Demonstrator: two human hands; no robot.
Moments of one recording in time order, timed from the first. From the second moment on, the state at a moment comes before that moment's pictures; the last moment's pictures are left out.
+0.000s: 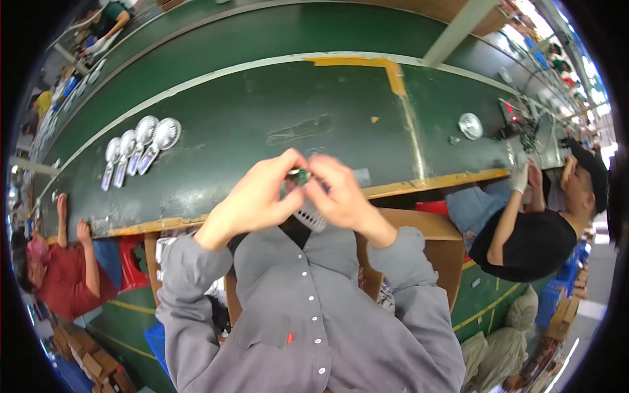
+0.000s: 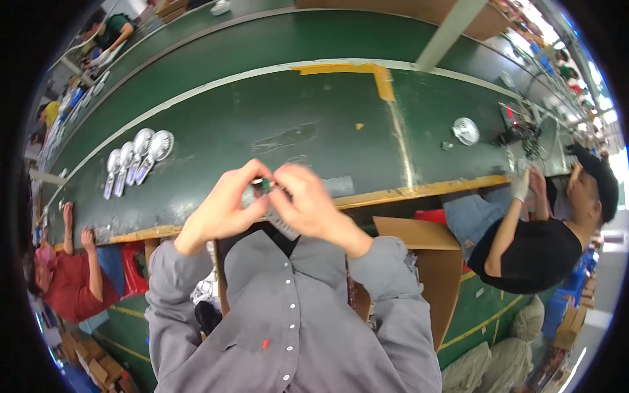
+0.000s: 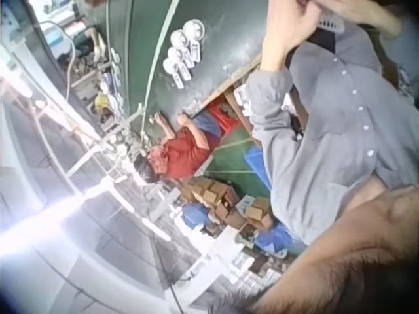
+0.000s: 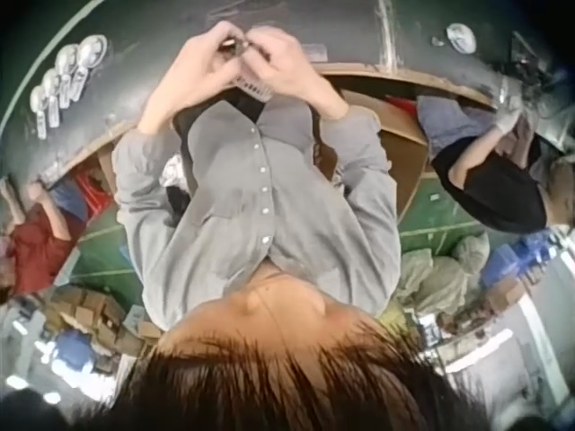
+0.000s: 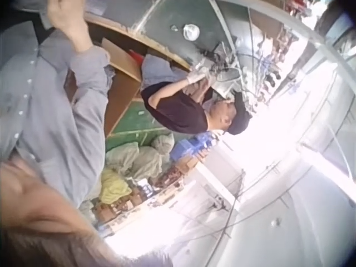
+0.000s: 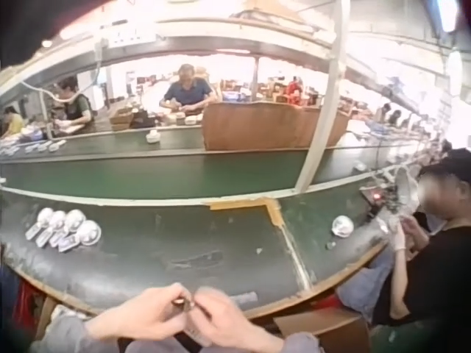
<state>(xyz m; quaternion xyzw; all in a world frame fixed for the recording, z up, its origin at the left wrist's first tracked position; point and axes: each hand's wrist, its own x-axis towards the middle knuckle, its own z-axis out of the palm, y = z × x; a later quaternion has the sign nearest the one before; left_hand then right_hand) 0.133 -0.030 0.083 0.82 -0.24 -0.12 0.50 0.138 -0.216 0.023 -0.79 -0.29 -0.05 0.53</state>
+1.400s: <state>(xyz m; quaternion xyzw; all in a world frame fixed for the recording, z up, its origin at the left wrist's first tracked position) 0.047 -0.010 0.009 0.51 -0.08 -0.11 0.85 -0.092 -0.453 -0.104 -0.55 0.28 0.35 0.70</state>
